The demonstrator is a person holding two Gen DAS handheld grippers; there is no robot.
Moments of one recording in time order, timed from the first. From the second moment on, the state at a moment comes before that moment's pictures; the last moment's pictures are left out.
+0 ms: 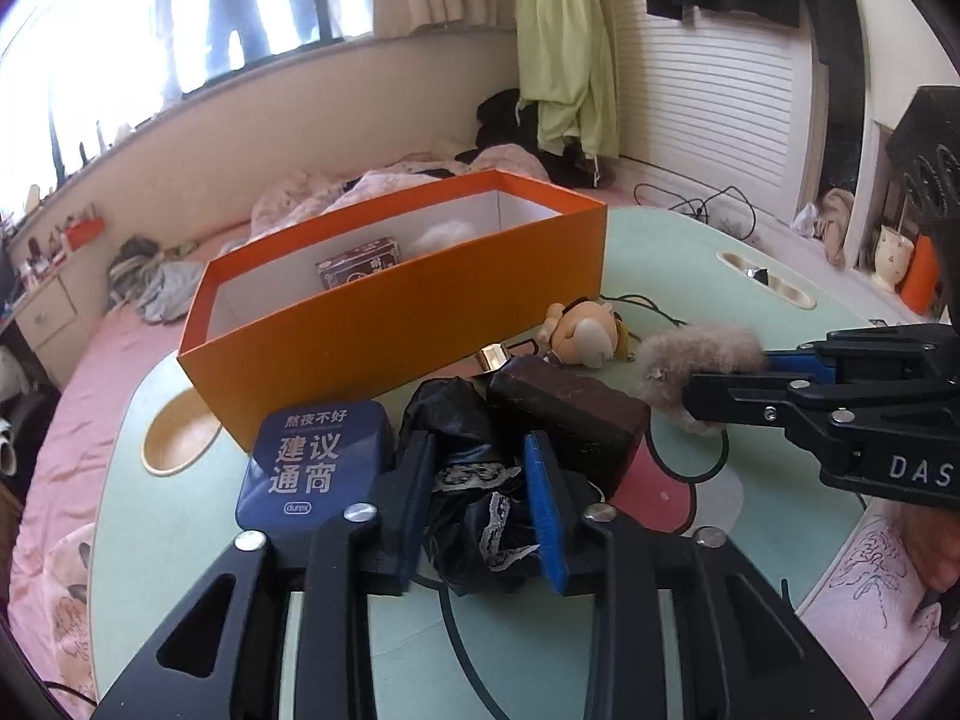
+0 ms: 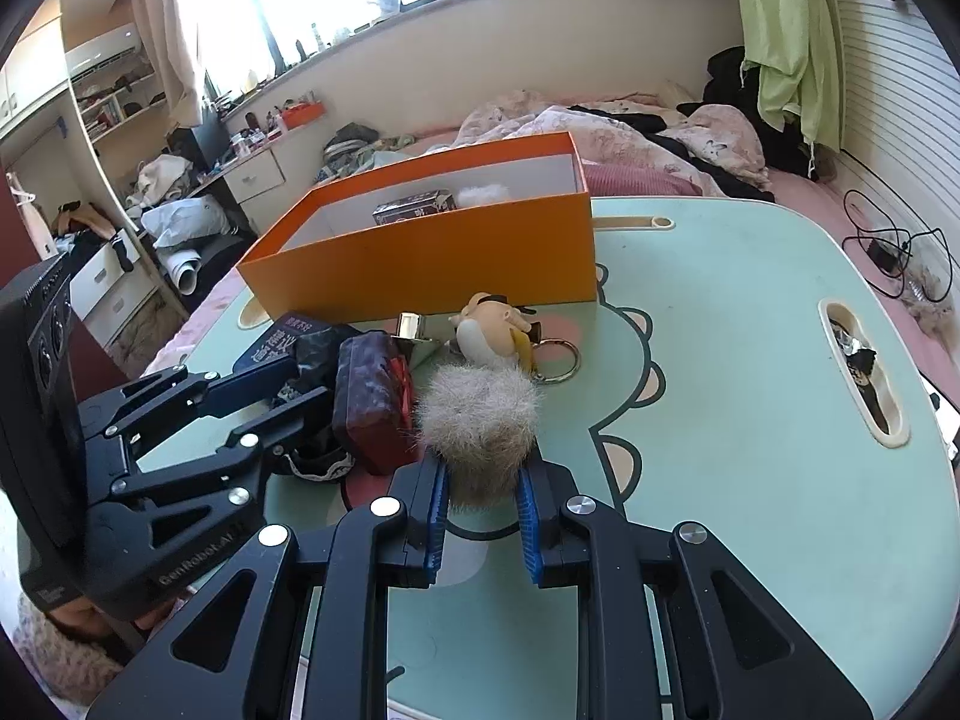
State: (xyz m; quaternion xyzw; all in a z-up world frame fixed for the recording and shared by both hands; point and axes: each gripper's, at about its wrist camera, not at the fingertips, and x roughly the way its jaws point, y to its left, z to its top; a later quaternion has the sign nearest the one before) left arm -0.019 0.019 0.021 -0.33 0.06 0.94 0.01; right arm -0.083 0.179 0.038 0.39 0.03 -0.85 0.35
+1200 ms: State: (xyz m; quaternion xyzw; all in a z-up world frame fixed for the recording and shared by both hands) left arm -0.112 -0.067 0.101 -0.27 -0.09 0.96 0.03; right arm -0.181 0.097 0.100 0.35 0.04 -0.86 0.36
